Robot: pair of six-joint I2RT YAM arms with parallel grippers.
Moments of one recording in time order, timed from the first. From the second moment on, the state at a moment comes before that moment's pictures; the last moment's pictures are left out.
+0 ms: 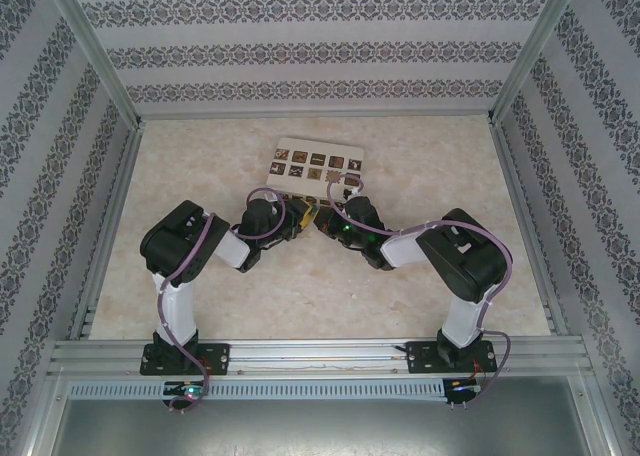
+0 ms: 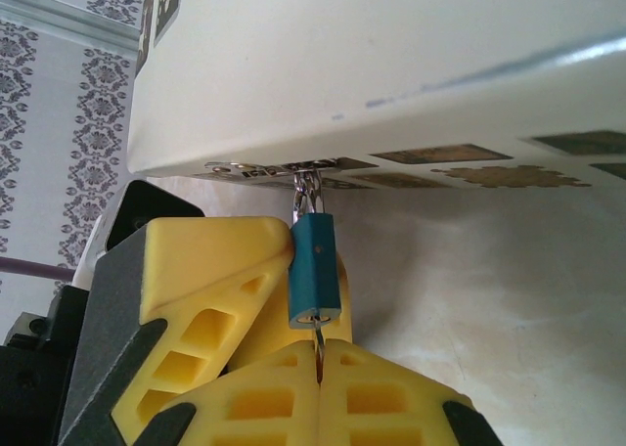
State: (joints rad) left arm -0.48 1.97 0.65 1.02 0.29 -1.60; right arm 0.64 1.82 0.69 0.68 -0.20 1.11
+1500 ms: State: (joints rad) left arm -0.48 1.87 0.69 0.80 0.33 -1.48; right arm 0.80 1.25 0.63 0.19 0.13 -0.16
